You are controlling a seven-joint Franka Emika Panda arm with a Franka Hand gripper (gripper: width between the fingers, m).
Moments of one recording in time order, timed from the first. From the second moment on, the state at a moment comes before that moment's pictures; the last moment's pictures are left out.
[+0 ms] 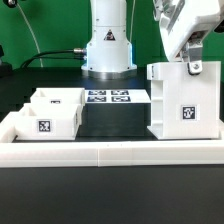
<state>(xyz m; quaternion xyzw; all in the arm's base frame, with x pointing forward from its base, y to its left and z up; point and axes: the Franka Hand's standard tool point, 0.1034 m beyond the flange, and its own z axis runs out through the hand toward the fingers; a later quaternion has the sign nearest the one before) 0.599 0.098 0.118 -0.69 0.69 -0.13 0.20</state>
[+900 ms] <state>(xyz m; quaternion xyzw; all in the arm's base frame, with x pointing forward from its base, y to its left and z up) 0.625 0.103 0.118 -0.68 0.69 -0.12 0.21</state>
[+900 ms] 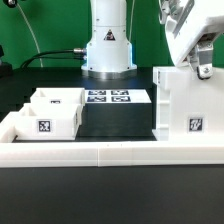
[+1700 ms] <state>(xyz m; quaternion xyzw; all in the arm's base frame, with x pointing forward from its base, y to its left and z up) 0.625 0.103 0.117 -0.69 0.68 -0.13 0.21</state>
